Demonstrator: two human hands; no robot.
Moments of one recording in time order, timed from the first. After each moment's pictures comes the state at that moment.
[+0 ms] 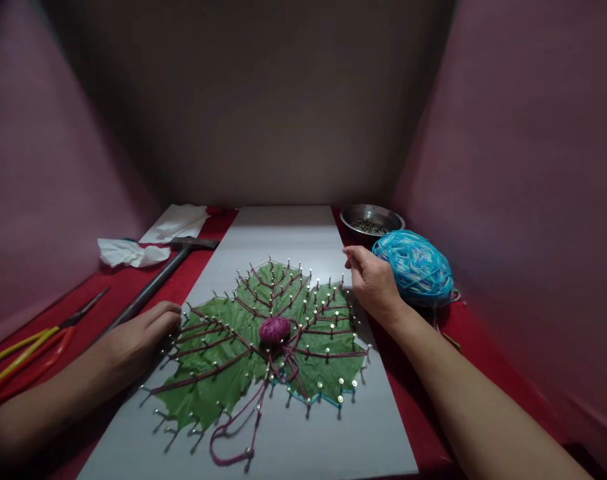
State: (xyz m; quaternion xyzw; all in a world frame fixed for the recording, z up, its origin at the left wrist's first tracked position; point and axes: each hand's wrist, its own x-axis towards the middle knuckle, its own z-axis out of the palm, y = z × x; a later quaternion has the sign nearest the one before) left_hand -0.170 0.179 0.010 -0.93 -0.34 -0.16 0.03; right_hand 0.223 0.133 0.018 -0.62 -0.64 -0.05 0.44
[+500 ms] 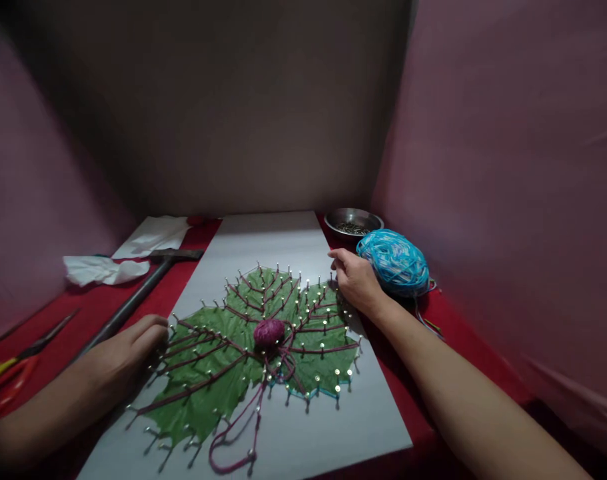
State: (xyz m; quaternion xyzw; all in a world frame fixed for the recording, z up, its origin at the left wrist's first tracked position) left_hand -0.173 0.186 0.008 -0.94 -0.31 -0.14 0.03; right_hand 0.222 0.136 0.011 -0.65 -0.64 0.00 0.42
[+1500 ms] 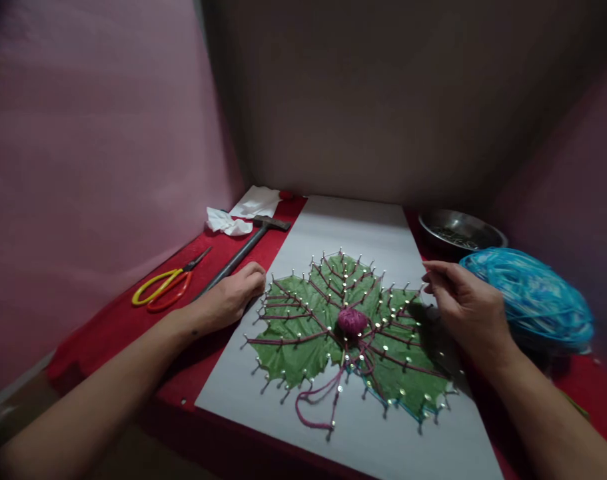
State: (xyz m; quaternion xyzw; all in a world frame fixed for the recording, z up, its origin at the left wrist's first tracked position) left_hand -0.171 0.180 0.010 -0.91 -0.35 -0.20 -0.11; right_hand 0.215 0.120 0.010 -0.62 -0.63 -0.02 0.46
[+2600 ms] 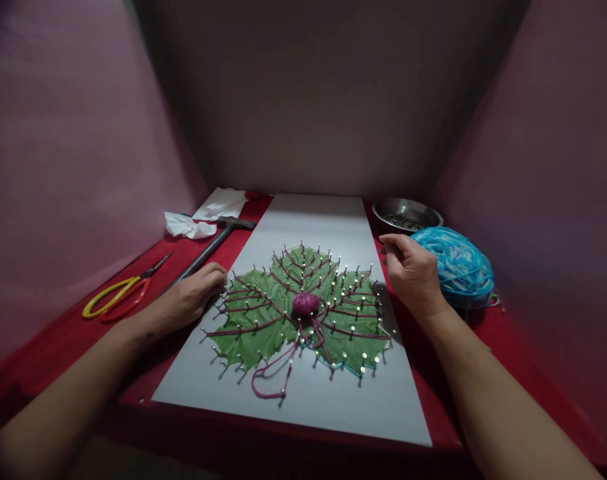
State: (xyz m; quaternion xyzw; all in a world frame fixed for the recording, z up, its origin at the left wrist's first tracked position) left_hand -0.174 0.185 0.006 -0.91 -0.36 -0.17 -0.10; right_hand 0.226 0.124 0.023 -0.60 -0.62 -0.07 0.50
